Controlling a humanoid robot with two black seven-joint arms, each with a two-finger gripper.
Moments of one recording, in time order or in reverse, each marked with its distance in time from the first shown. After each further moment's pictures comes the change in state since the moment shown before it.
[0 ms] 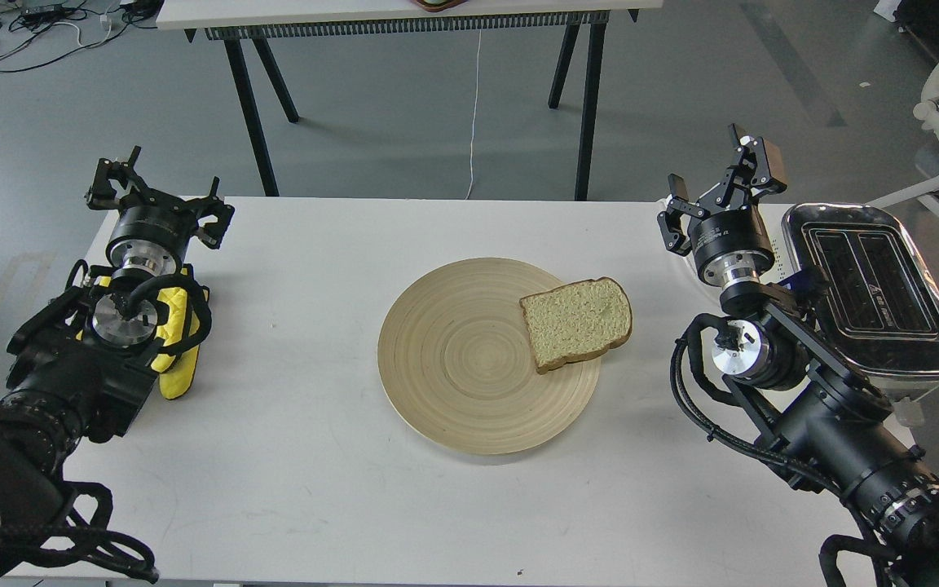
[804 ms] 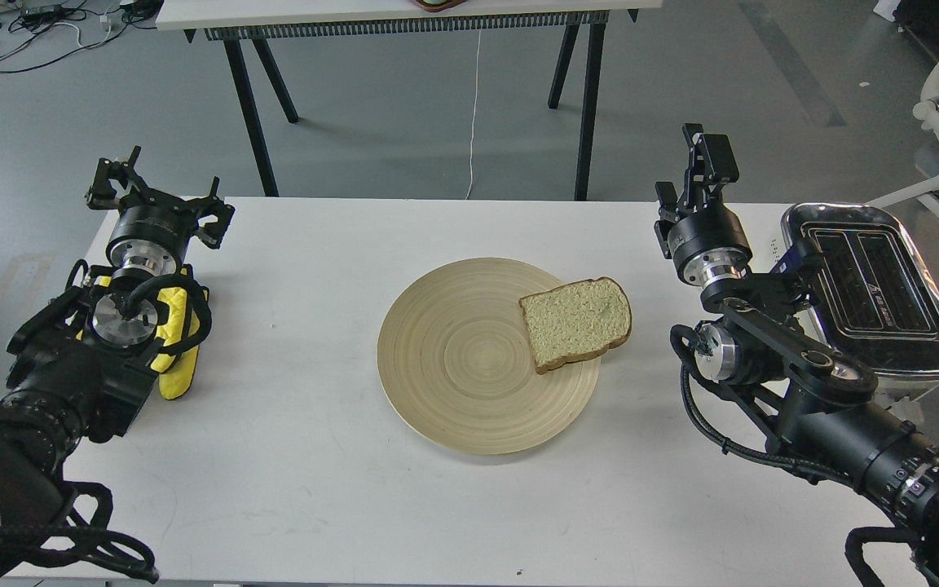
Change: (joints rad) left arm 0.000 0.000 0.000 0.000 0.000 0.000 0.000; right arm 0.097 -0.069 -0.334 0.026 -0.201 -0.368 0.000
